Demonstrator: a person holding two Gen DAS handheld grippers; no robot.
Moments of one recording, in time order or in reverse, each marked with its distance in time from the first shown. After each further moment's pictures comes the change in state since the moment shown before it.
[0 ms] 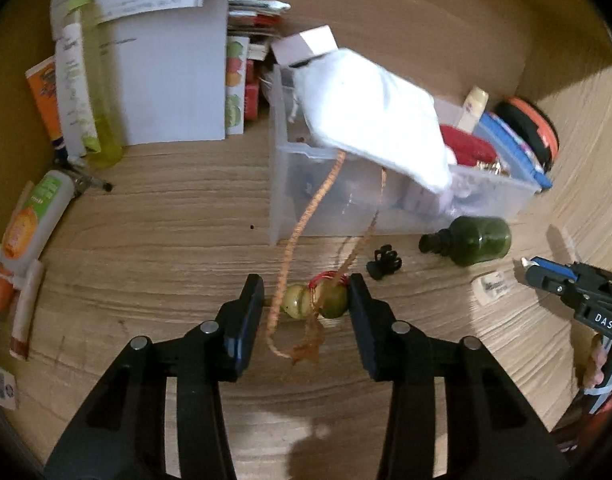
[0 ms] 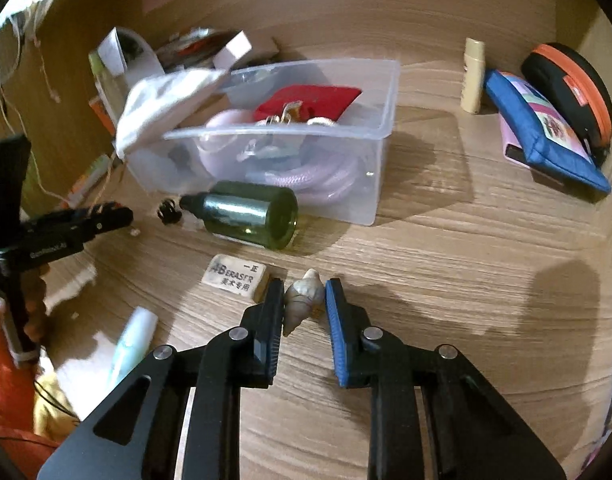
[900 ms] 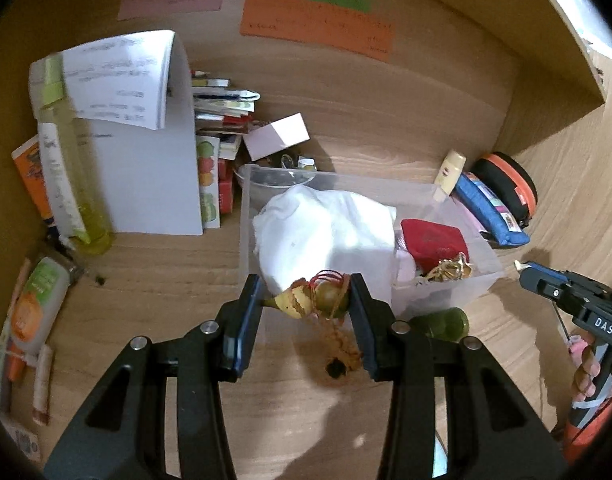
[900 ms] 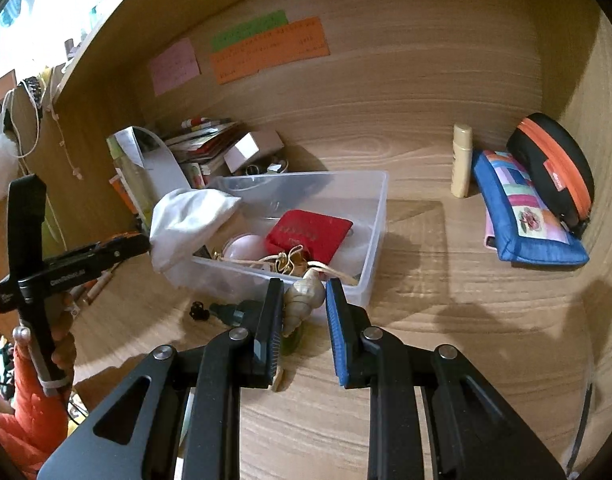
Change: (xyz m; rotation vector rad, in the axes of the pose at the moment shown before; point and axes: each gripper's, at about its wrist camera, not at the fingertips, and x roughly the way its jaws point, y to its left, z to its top) left arm -0.010 -0.032 0.070 0.032 -0.139 -0.040; right arm -0.037 -0.003 0.055 0.011 -0.187 0.034
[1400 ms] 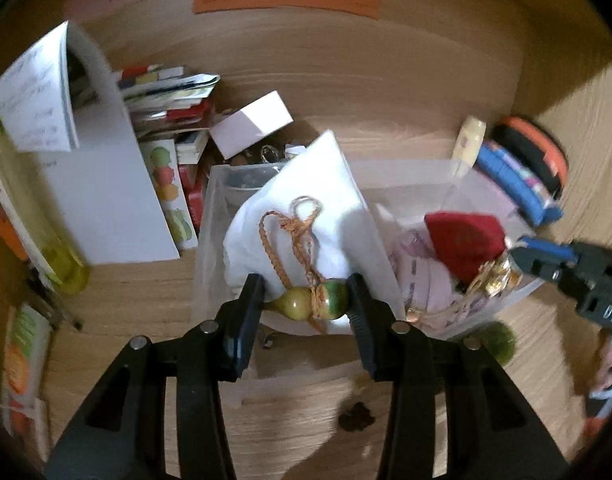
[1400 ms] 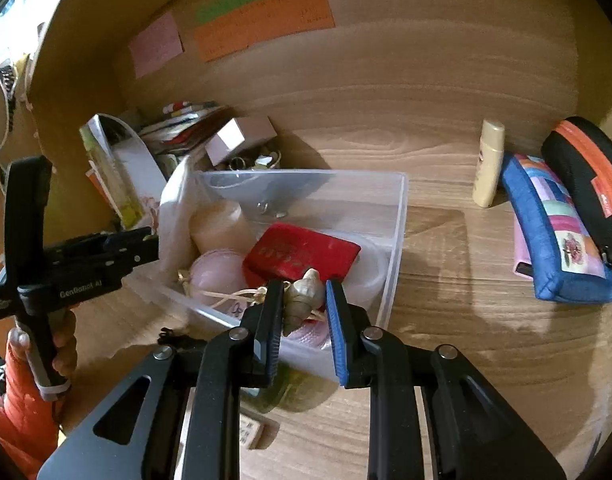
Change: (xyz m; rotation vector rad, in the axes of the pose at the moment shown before) left arm 0.058 -0.019 0.012 0.134 0.043 0.070; right arm 0.060 -0.004 0.017 -0.025 0.053 -0.020
